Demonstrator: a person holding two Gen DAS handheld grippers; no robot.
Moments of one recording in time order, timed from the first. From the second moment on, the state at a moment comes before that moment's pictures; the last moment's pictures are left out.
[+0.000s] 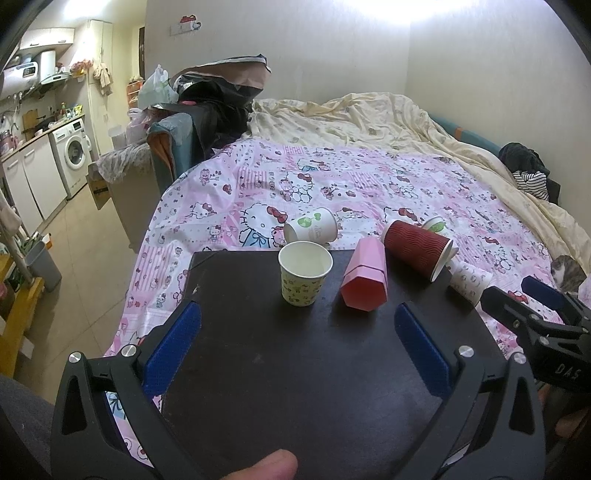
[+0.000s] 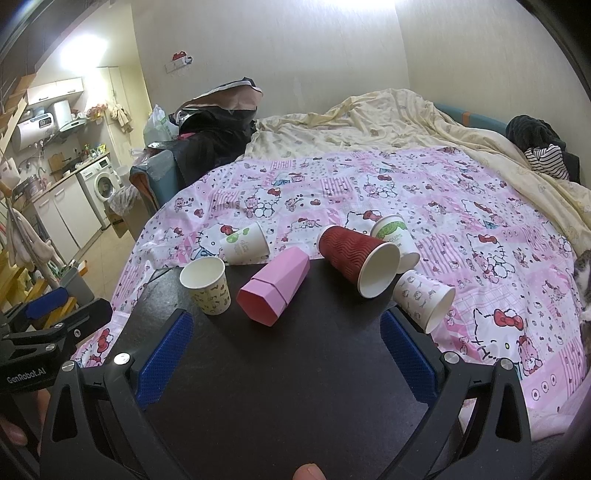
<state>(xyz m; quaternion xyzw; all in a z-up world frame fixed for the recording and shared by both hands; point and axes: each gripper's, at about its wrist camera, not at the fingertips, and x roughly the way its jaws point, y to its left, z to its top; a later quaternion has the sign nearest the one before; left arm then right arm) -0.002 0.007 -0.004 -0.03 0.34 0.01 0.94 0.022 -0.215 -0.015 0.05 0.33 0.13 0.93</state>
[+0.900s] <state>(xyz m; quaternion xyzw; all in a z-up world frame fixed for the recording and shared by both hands) -0.002 0.005 -0.003 -0.03 0.34 0.01 0.94 0.022 -0.216 -0.015 0.05 0.33 0.13 0.93</state>
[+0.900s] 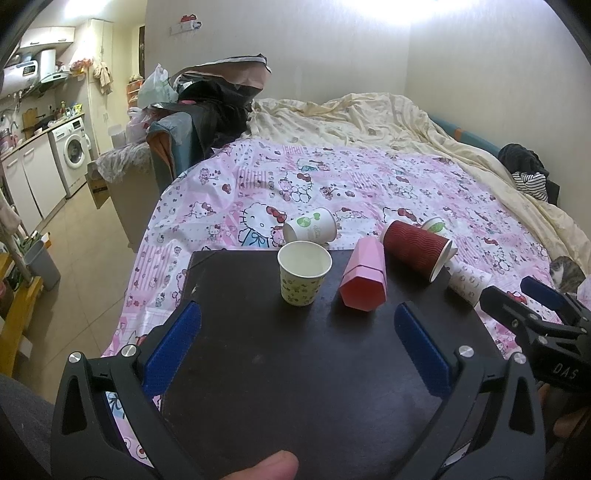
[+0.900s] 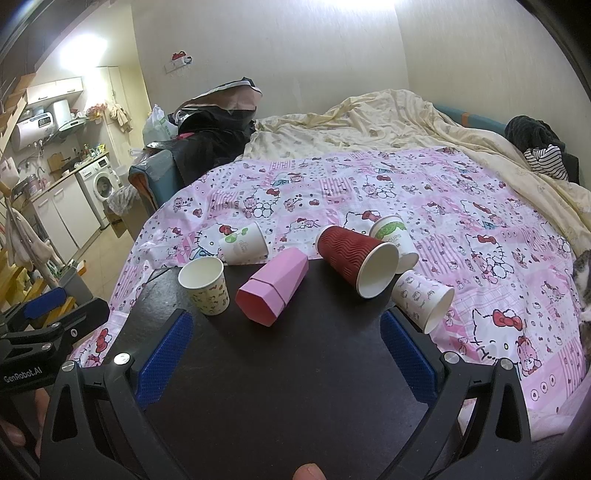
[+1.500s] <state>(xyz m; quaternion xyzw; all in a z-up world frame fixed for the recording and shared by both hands) 0.018 0.013 0.001 -0.03 0.36 0.01 0.93 0.025 -0.226 -0.013 0.06 0.34 0.13 0.93</state>
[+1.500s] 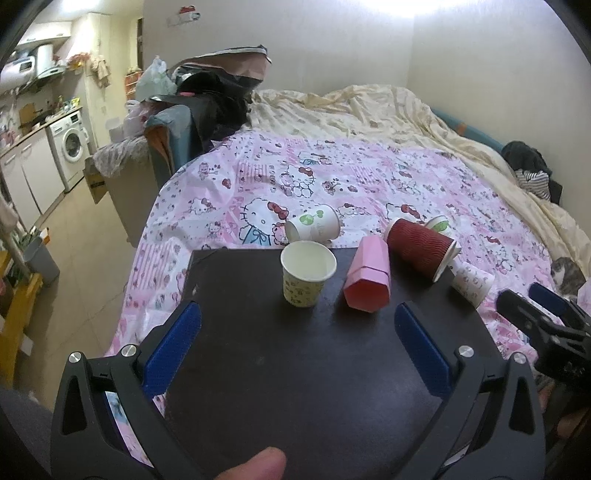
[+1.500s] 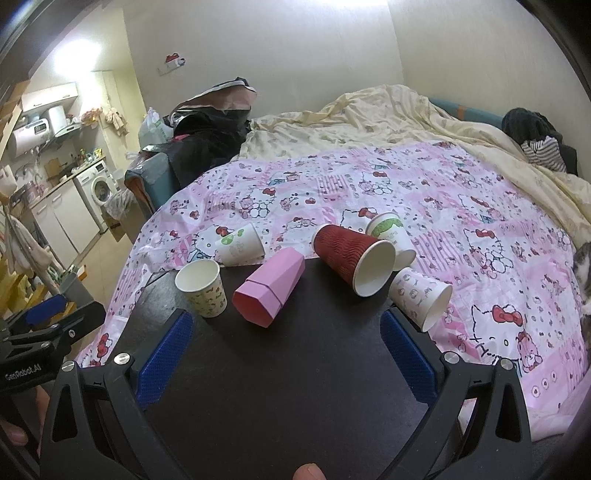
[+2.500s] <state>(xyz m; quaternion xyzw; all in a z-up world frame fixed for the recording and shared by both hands) 0.167 -0.002 -0.109 0.04 0.46 0.00 0.89 0.059 -0.266 -0.033 0.10 0.38 0.07 0.91</state>
